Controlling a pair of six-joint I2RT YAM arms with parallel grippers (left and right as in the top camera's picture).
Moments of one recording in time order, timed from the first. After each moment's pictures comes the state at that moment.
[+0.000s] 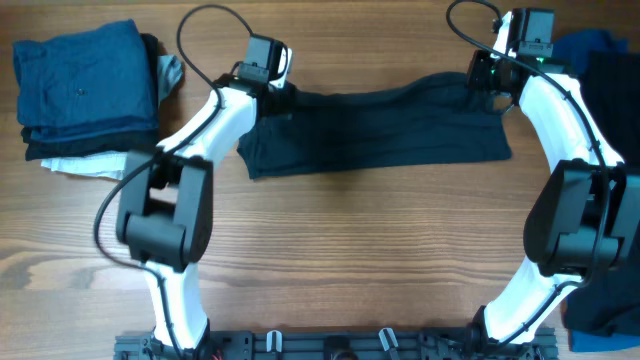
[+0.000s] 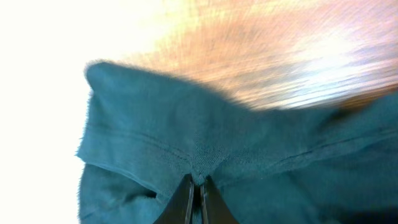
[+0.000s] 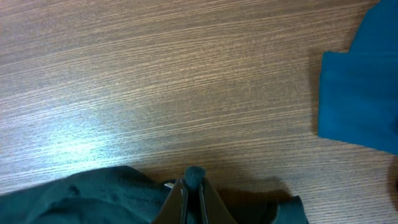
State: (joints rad) left arm -0.30 2.06 1.50 -0.45 0.00 -0.09; right arm -0.09 1.98 1.53 -0.52 -0.05 0.13
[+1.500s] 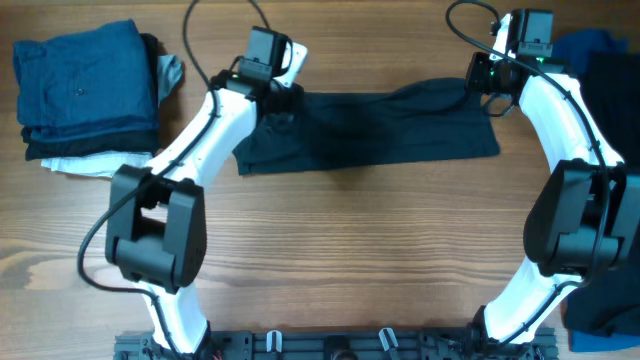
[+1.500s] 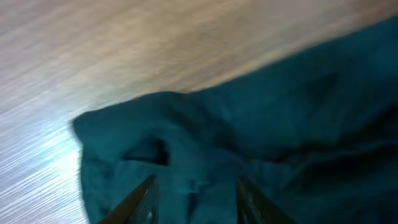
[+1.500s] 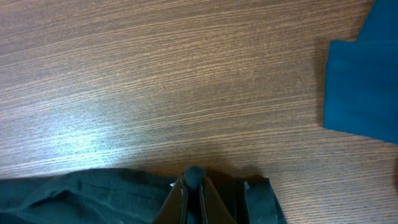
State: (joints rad) left arm -0.34 1.98 1.50 -0.54 0.01 0.12; right arm -0.09 1.98 1.53 -0.55 -0.06 0.13
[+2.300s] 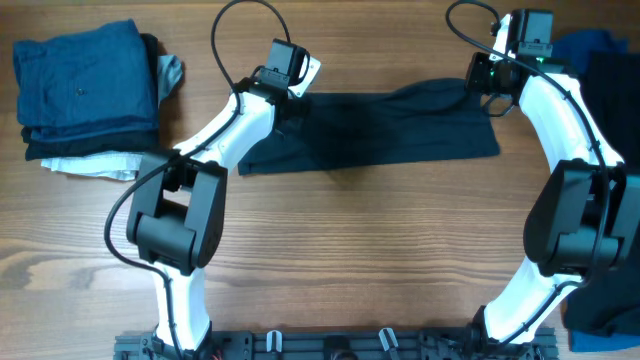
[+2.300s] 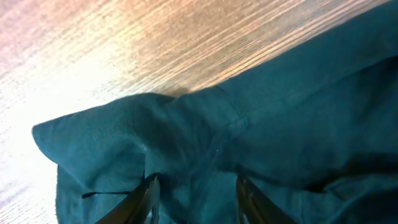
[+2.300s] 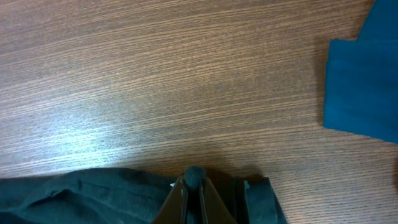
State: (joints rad) left arm -0.38 2.10 1.50 -0.44 -0.09 0.17; right arm -0.09 1.98 1.53 -0.55 -0.06 0.13
